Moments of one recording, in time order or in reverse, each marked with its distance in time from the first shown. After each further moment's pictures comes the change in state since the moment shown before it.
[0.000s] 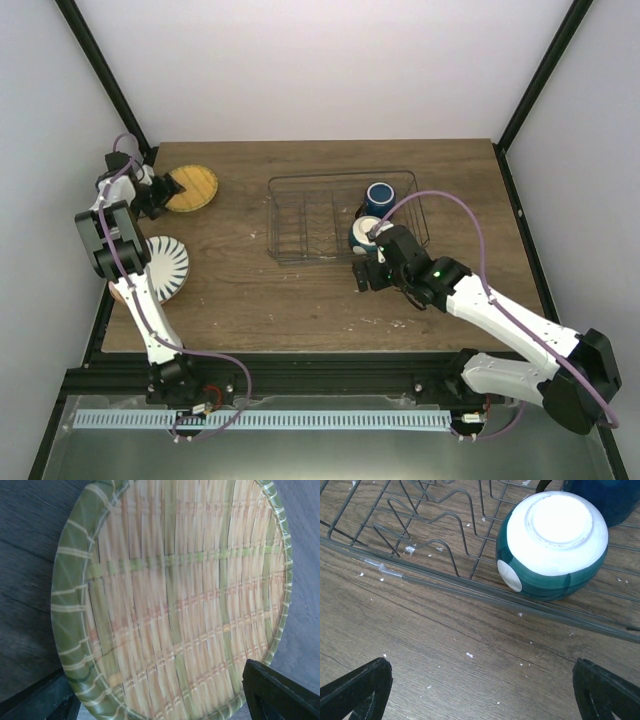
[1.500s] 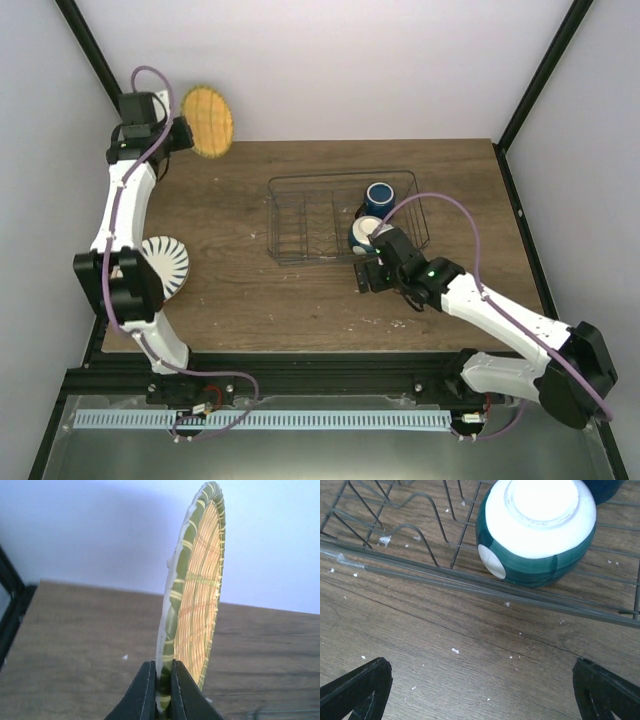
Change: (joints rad) left arm -0.270 -0.491 -0.063 0.136 -0.283 0.138; right arm 0.000 0.043 -0.024 0.003 0.044 0.037
